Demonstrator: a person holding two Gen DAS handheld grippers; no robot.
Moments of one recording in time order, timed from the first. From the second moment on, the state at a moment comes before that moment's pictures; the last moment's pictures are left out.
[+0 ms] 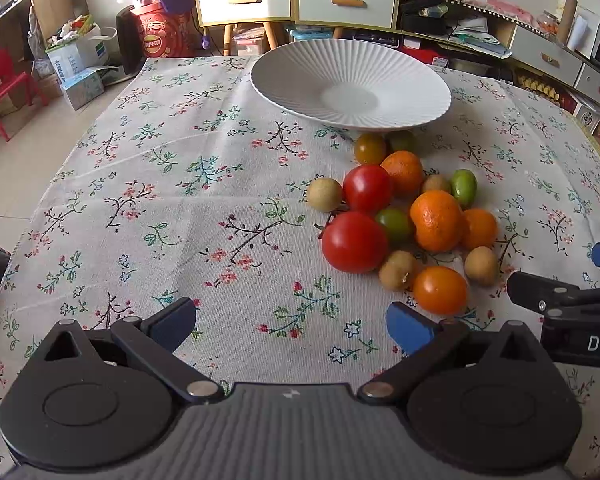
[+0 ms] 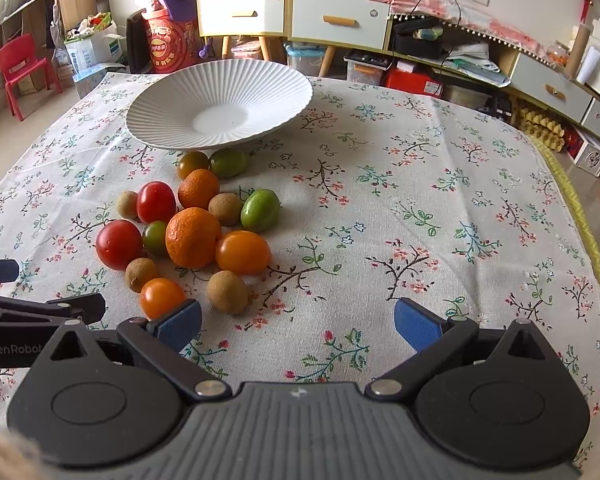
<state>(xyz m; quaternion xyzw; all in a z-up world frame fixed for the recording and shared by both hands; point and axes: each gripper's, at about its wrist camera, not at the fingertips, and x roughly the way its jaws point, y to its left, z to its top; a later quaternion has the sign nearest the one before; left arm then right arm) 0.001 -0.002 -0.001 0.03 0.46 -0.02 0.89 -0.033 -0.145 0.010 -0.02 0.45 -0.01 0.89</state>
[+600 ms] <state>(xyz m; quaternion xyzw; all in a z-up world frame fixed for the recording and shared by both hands) -0.001 -0.003 0.001 0.03 0.46 -0.02 0.89 -0.033 -0.145 0.011 -0.02 0.45 -0.01 0.89</state>
